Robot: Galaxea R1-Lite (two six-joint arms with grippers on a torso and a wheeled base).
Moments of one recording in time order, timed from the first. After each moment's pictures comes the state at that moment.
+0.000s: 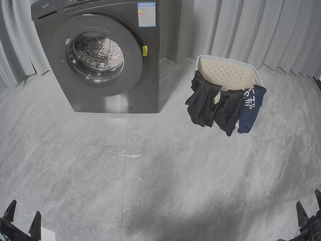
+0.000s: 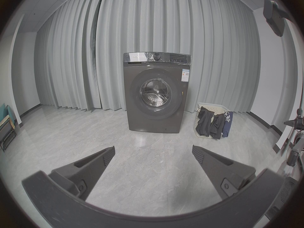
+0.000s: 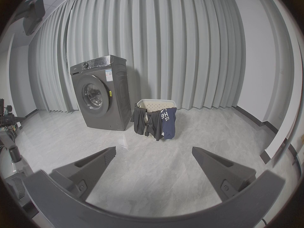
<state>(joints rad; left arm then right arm) 0.00 0.02 -0.02 0.00 0.03 -0.04 0.00 0.02 -0.02 0.00 0.01 0.01</state>
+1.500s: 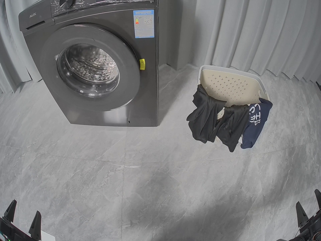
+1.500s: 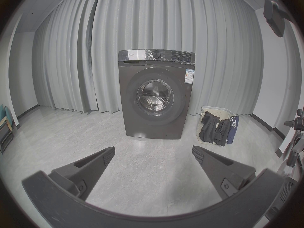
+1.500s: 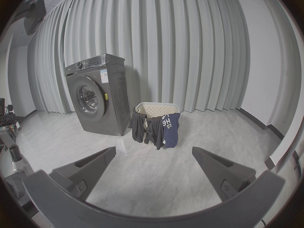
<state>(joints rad) 0.00 0.02 -0.02 0.00 0.03 -0.04 0.00 0.02 -0.02 0.00 0.02 0.00</state>
